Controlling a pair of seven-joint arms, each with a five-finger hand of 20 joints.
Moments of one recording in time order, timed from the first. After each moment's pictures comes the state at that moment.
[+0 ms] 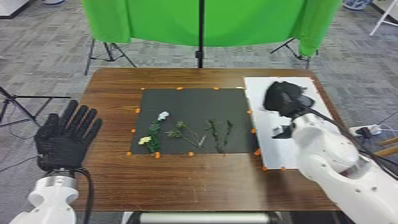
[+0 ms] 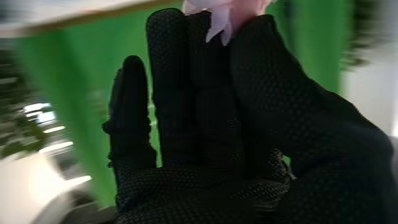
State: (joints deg) left arm 125.9 -63.3 -97.2 -125.1 6.7 14.0 19.2; right arm -79.6 -42.7 57.9 -109.0 -123.8 5.9 24.5
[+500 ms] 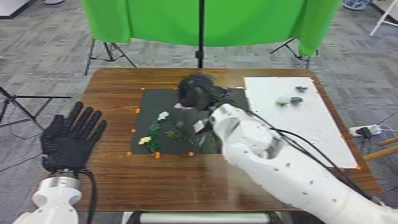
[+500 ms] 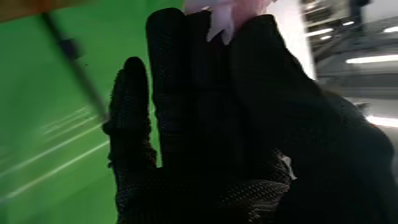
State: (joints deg) left arm 125.6 -63.2 -96.1 -124.9 6.7 14.0 18.2; right arm -59.8 -64.5 34.9 -98.6 -123.1 5.2 18.7
